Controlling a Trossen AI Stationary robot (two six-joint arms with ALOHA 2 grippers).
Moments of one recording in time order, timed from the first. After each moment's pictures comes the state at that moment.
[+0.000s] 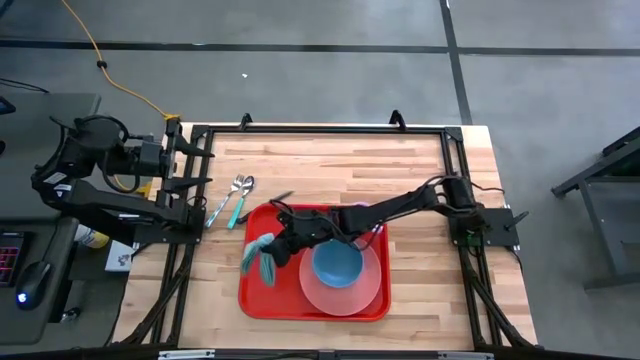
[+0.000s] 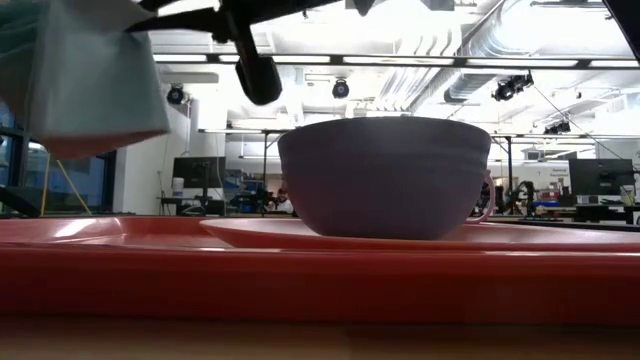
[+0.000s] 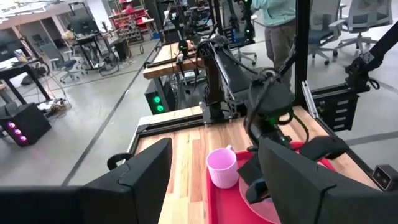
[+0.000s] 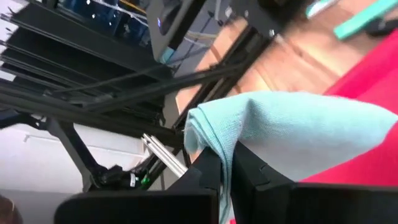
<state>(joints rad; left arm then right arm) 0.01 0.62 1.28 -0.80 -0.02 0.24 0.18 2.10 1.64 0.14 -0.05 1.05</state>
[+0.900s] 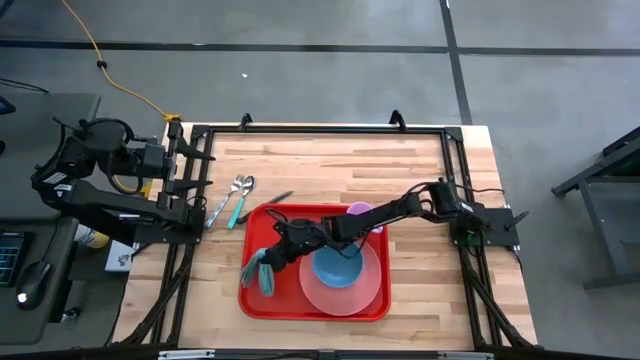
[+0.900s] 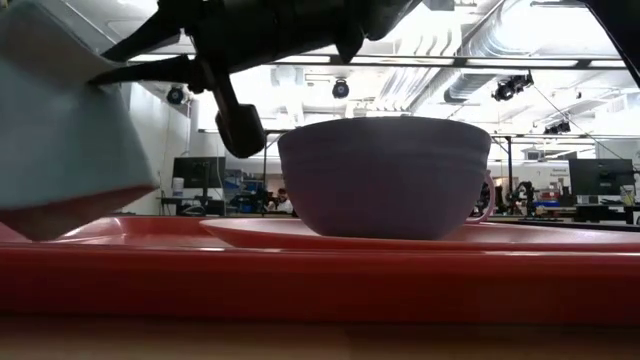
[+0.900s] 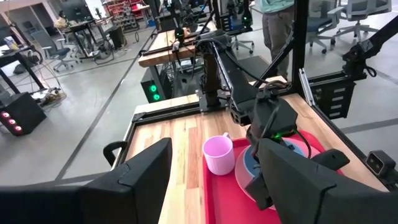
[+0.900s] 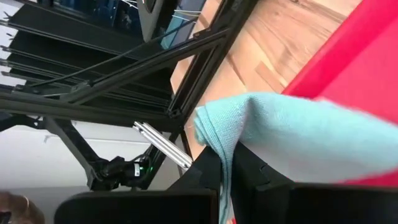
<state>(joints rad) 0.01 0.62 1.28 -0.85 -0.02 0.23 0.18 2.22 1.64 0.24 -0.13 1.18</state>
